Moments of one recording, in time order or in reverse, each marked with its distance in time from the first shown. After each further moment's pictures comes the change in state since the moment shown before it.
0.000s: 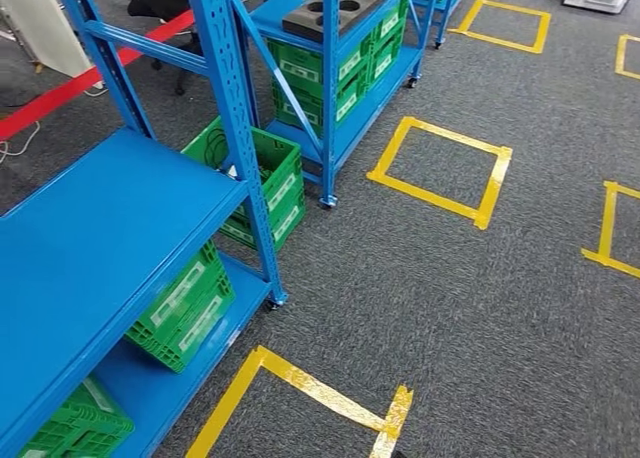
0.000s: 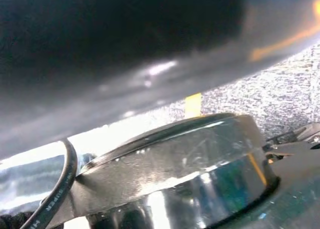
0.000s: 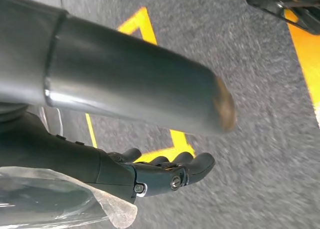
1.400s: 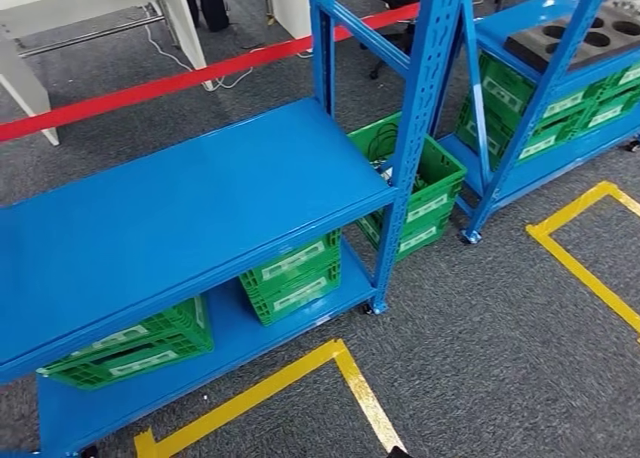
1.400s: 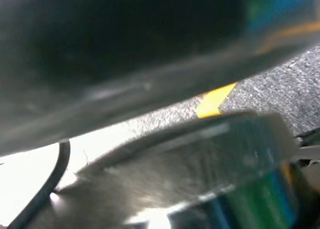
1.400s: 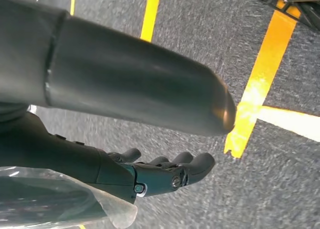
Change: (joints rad) left arm -0.004 0.001 0.026 0.037 0.043 0.001 0.015; right arm -0.015 0.003 0.021 -0.001 0.032 0.022 -0.004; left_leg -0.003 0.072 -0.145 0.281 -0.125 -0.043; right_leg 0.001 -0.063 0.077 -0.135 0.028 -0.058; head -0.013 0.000
